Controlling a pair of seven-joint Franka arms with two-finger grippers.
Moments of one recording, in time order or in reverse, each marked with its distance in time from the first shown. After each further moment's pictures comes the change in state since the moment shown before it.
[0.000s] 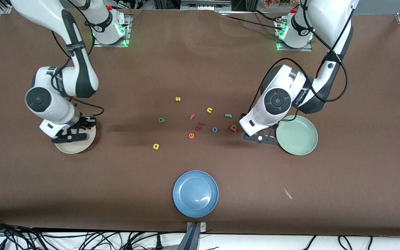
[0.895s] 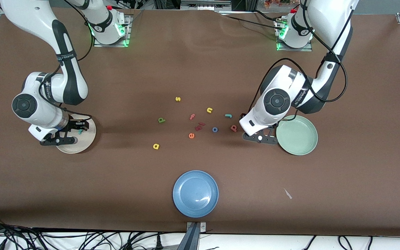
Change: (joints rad) left arm 0.000 0.000 0.000 -0.009 0.000 0.002 -0.006; right arm -0.081 0.049 0.032 0.022 0.044 0.014 -0.040
